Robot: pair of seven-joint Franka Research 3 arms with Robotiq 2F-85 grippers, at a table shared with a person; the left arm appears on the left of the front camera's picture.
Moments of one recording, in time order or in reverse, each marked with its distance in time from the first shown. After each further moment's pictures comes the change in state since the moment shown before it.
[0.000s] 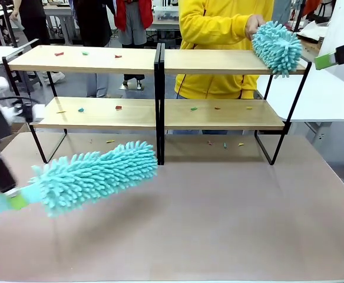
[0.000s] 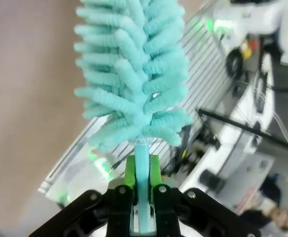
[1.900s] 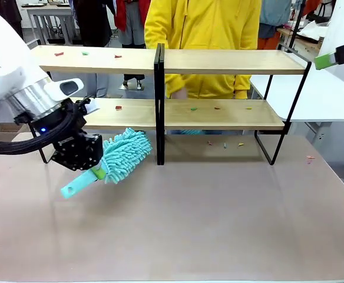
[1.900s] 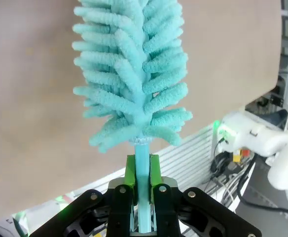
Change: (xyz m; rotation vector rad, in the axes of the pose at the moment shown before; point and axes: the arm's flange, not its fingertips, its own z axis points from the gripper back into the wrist) left arm 0.118 0.018 -0.049 0.094 -0.182 0.453; right arm 0.000 0.000 0.000 0.000 0.000 0.000
